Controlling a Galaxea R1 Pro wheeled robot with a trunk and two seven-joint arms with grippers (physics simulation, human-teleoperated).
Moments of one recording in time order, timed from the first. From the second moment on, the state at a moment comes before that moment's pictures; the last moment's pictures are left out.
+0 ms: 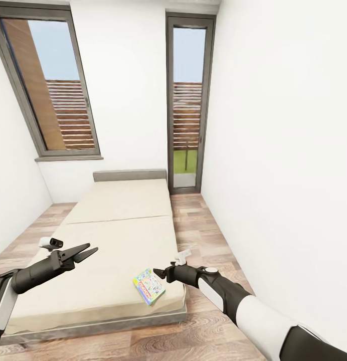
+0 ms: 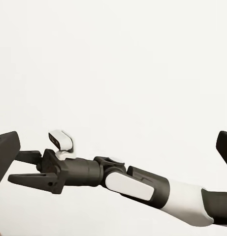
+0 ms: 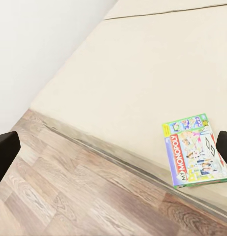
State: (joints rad) left arm -0.41 0.29 0.39 -1.21 0.38 0.98 -1.45; right arm -0.79 0.08 0.83 -0.45 -0.77 0.08 0.42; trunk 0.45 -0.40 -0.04
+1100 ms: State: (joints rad) left arm -0.41 0.29 0.39 -1.02 0.37 0.87 -1.37; right arm -0.80 0.06 0.74 -0.45 -0.77 0.08 0.43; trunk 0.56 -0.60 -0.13
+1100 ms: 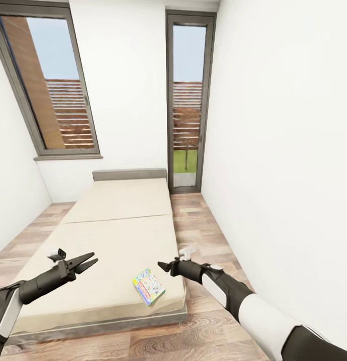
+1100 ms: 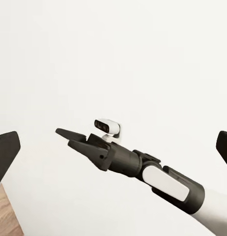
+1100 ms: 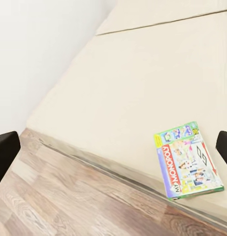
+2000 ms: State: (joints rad) left arm -0.41 0.29 0.39 -0.81 0.37 0.73 -1.26; right arm -0.76 -0.02 0.66 -0.70 -0.80 0.16 0.46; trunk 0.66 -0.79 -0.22
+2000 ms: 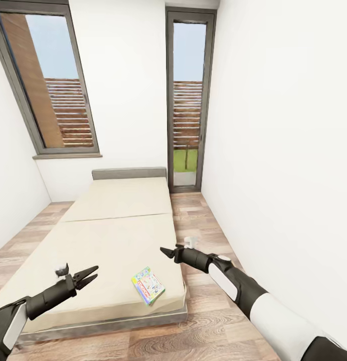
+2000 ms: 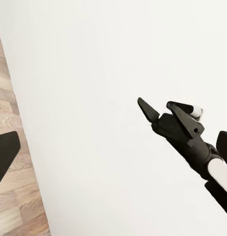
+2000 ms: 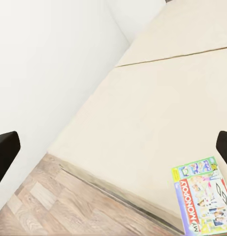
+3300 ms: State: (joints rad) left arm -0.41 0.27 0.37 -0.50 0.33 0.47 -1.08; right arm -0.73 -0.06 0.64 -0.94 -1.04 0.22 0.44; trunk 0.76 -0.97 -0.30
